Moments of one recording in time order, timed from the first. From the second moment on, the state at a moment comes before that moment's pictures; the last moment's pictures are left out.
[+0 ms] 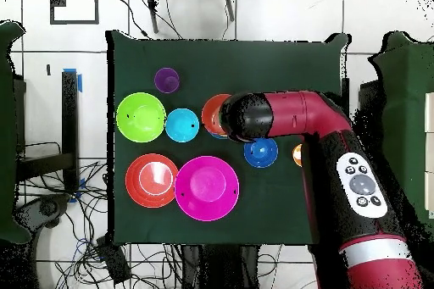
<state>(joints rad) -0.57 -0.70 0.42 1.56 -0.49 0.74 1.80</state>
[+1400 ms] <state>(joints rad) -0.55 -0.69 0.38 1.56 -0.49 0.72 1.80</state>
